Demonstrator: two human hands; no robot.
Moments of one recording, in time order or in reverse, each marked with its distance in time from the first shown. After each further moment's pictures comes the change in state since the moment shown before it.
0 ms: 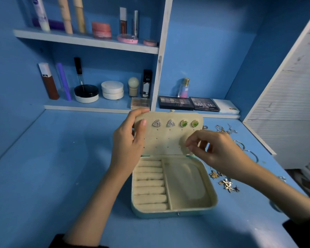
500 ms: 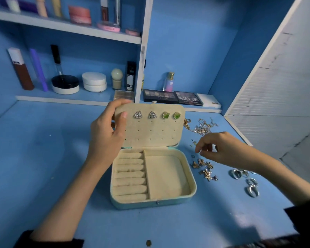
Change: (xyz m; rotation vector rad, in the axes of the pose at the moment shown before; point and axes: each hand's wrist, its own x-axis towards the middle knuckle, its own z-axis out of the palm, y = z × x) left_hand -0.002 0.001 -0.001 0.014 -0.009 -0.003; right_hand -0.029 0.052 -0.037 -0.234 -0.318 0.161
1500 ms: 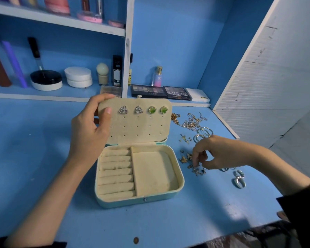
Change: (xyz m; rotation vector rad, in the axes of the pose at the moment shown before) left_hand 0.002 -0.007 0.000 0.018 -0.012 0.050; right_hand -0.014 0.003 -0.010 -0.033 -0.369 0.023
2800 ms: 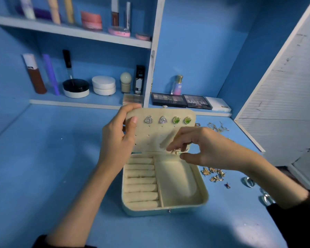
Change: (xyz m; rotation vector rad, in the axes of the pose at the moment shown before) left_hand 0.000 0.005 -0.001 -0.045 0.007 -0.033; right_hand 0.041 -0.075 -0.013 0.204 0.353 -0.337
